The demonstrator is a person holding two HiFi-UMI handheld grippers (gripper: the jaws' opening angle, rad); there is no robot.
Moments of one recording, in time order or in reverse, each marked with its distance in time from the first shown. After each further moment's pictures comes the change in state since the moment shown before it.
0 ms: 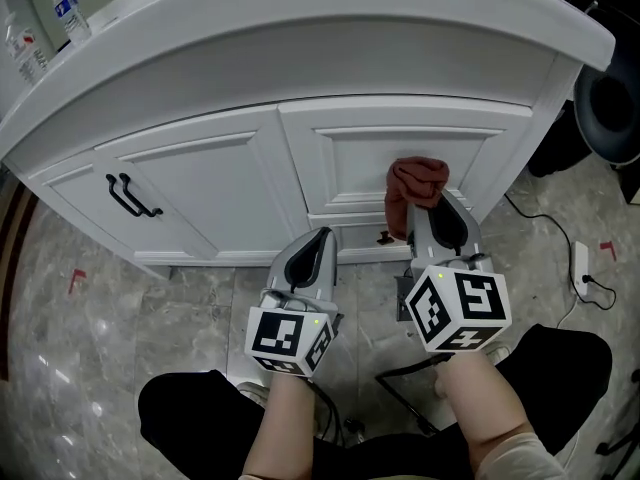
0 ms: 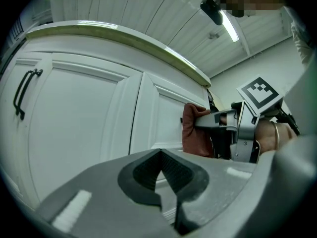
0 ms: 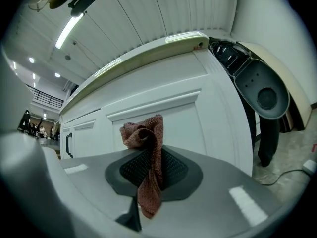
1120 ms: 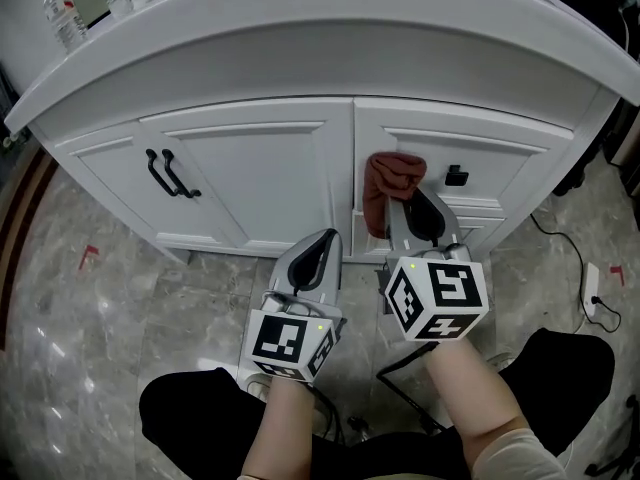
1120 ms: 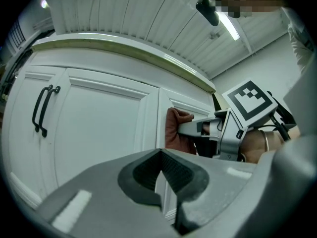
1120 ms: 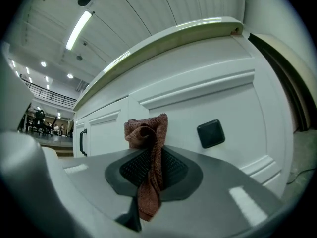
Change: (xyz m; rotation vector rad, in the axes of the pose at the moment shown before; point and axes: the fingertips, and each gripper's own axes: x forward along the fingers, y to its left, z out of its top) left arm -0.043 0.040 0.024 0.025 -0.017 0.068; right arm 0.039 0.091 -0.022 -0.026 0.042 0.153
